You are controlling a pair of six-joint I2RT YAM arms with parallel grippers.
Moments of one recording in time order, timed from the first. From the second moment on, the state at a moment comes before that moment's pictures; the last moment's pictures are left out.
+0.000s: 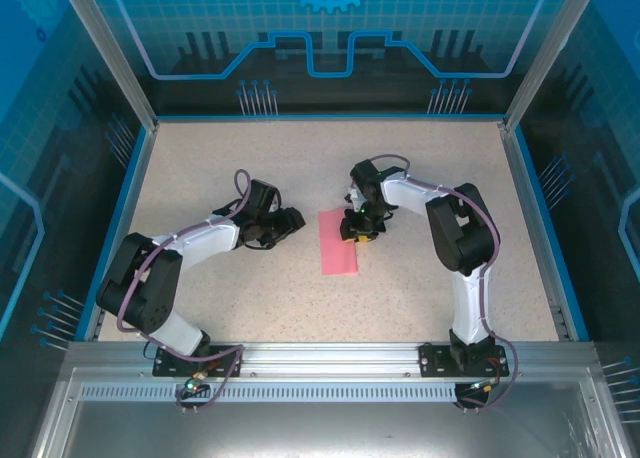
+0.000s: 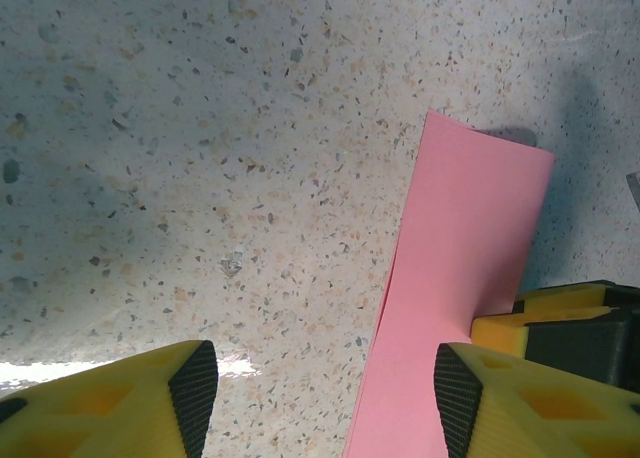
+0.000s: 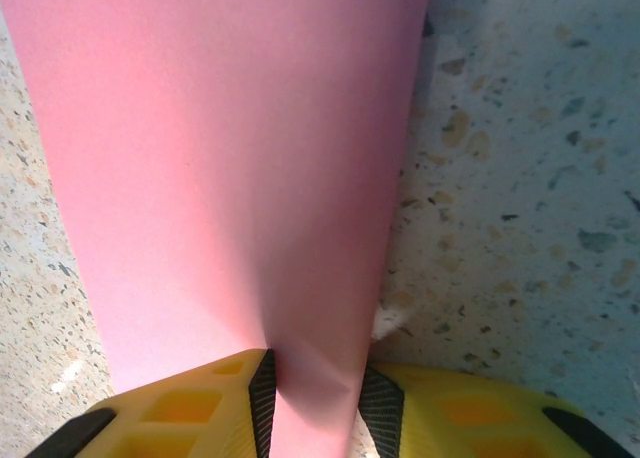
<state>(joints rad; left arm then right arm) -0.40 1.57 0.84 -0.23 0.24 -0.94 0.47 2.09 1.41 -0.84 -0.37 0.33</state>
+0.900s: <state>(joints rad) -0.48 1.77 0.90 -0.02 0.50 -0.94 0.47 2.10 1.44 -0.86 -0.37 0.35</state>
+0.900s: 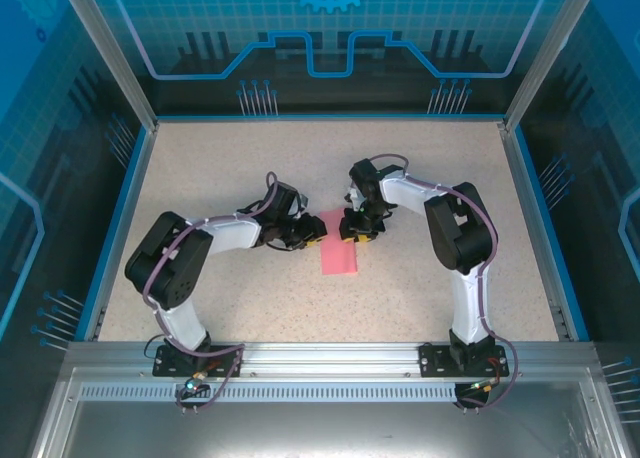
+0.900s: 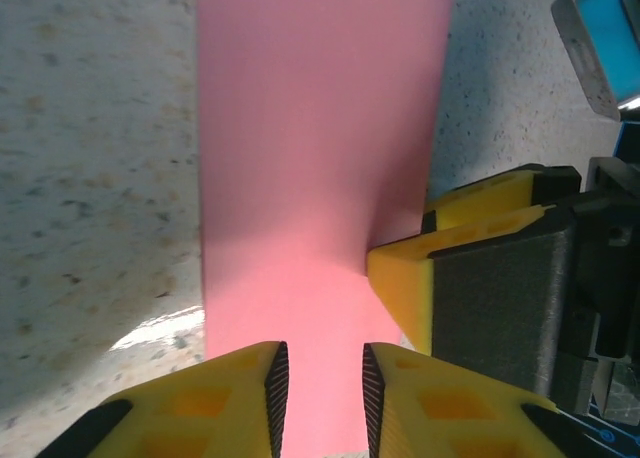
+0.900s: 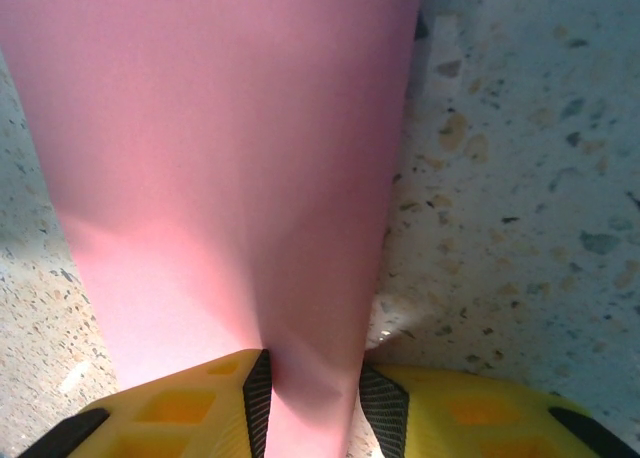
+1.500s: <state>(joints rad) -0.52 1.88 0.98 -0.03 0.53 -0.94 0.47 2.11 1.44 -0.87 -0.37 0.35</state>
